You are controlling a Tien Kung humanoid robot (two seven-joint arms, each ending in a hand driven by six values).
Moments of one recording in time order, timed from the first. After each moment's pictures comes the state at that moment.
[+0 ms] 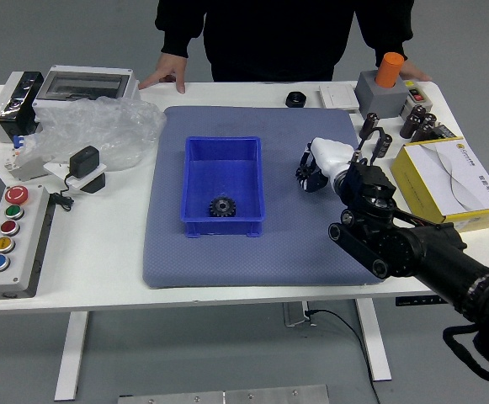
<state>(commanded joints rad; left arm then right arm) -0.16 0.04 -1.63 -0.18 1.80 -0.32 0.31 0.80 -0.07 0.64 0.72 -1.86 -0.17 -0.38</state>
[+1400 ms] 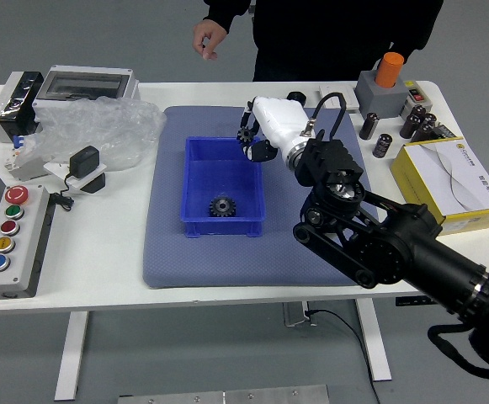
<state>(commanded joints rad) -0.16 0.05 -1.65 -0.18 1.83 -0.32 0.31 0.80 -0.04 0.65 1.12 -2.01 -0.13 -0.50</state>
